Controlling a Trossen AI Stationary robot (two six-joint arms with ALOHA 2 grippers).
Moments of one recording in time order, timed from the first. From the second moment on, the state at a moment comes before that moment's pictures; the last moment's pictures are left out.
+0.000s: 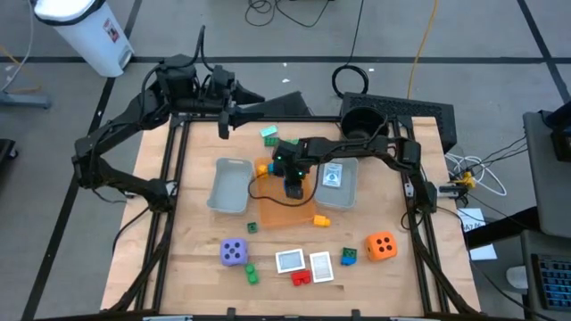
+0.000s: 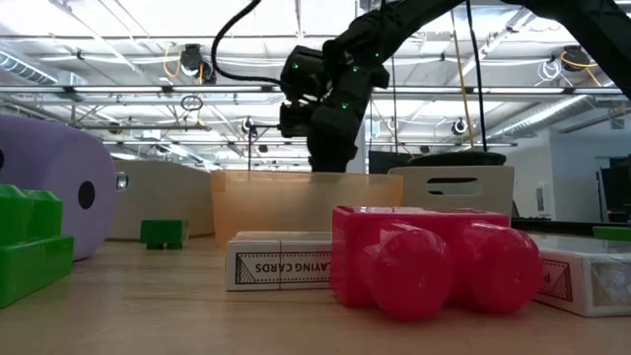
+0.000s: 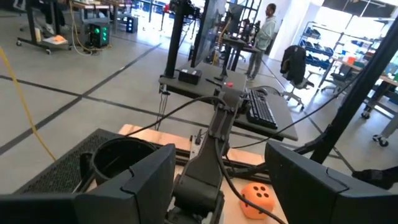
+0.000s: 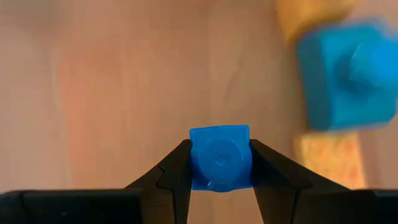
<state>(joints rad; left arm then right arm) 0.47 1.29 1.60 -0.42 0.47 -0.16 -0.22 2.08 1.62 -0.71 -0.23 -0.14</state>
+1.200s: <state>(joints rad) 0.47 1.29 1.60 -0.48 0.47 -0.15 -0.27 1.84 1.27 -0.46 -0.13 -0.19</state>
